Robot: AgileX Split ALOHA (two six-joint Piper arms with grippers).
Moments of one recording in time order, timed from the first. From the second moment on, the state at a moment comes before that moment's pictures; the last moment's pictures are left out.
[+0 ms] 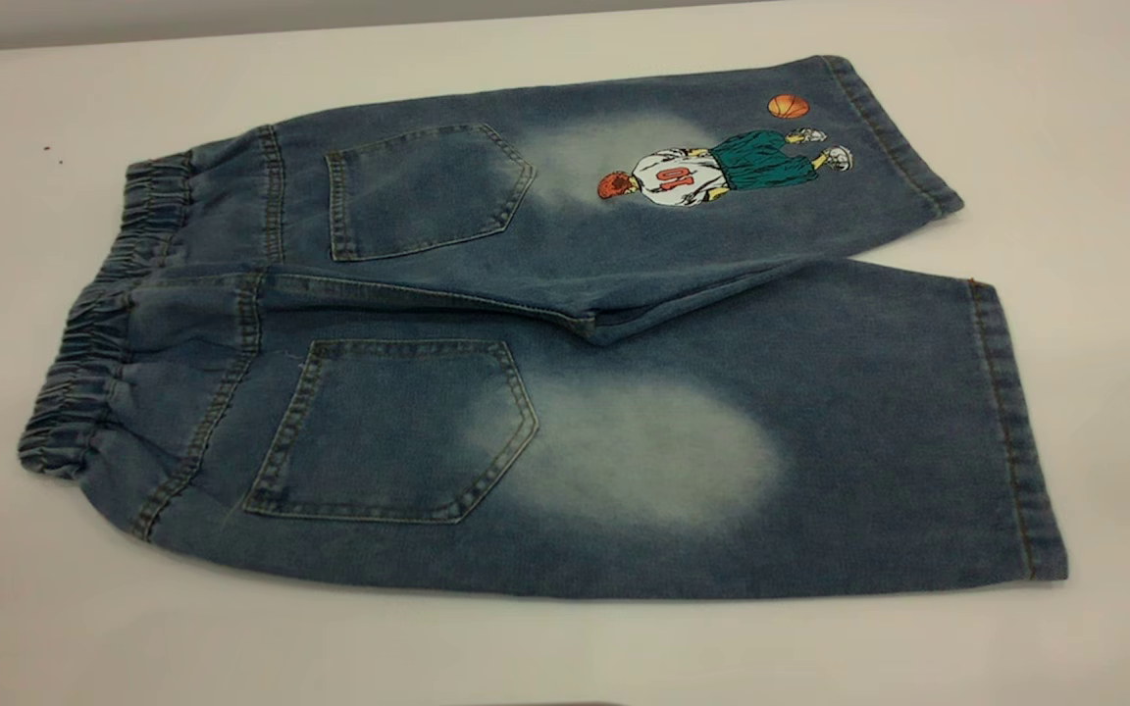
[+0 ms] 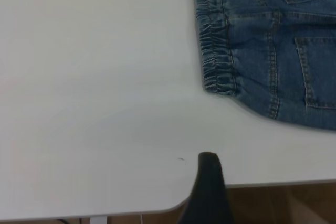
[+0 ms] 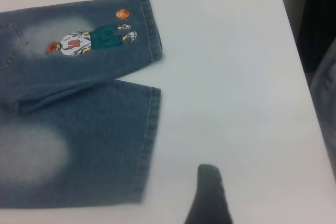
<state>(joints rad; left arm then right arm) -0.05 -0.02 -0.49 0.01 1.13 0.00 0.12 -0.01 -0.49 -0.04 1.13 0.22</state>
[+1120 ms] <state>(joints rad) -0.05 0.05 -0.53 0.01 1.13 -0.07 0.12 0.16 -0.50 0.00 1.10 0.17</state>
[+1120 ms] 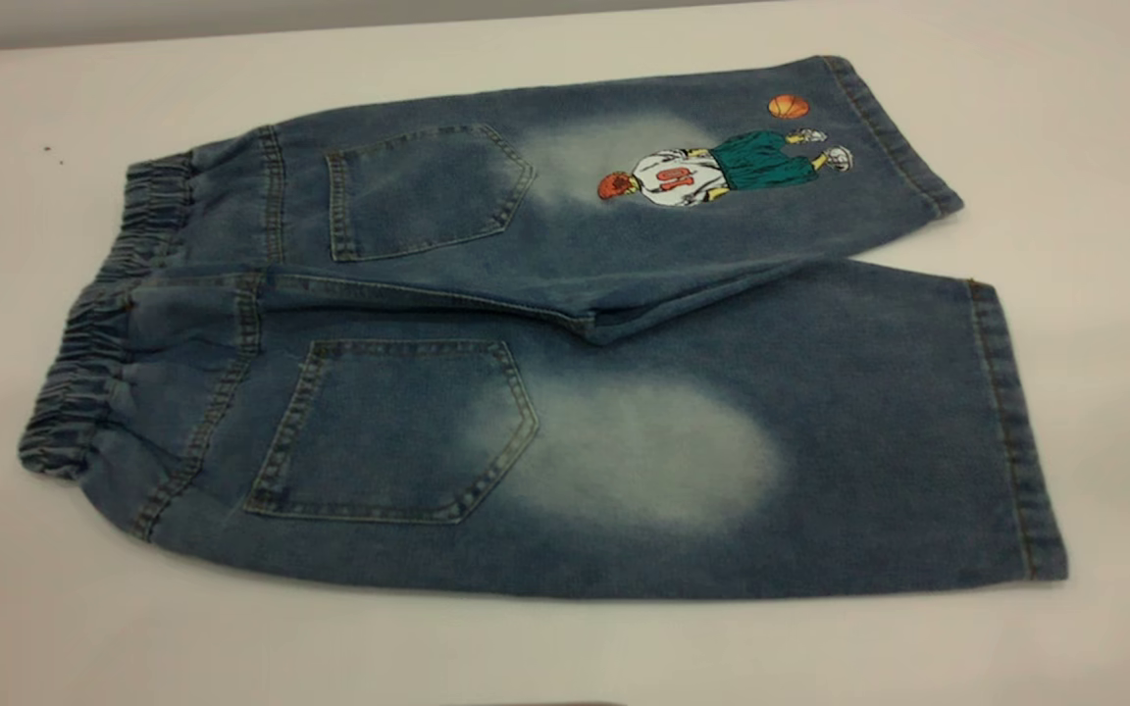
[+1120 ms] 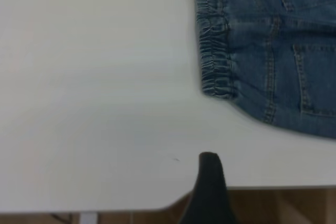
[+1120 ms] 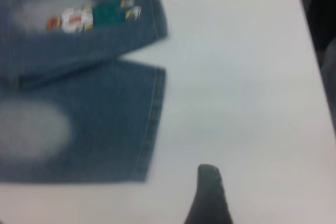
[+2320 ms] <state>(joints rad) 0.03 1.69 -0.73 -0.06 0.46 -0.21 0.12 1.18 -0.57 0.53 0.63 -0.18</state>
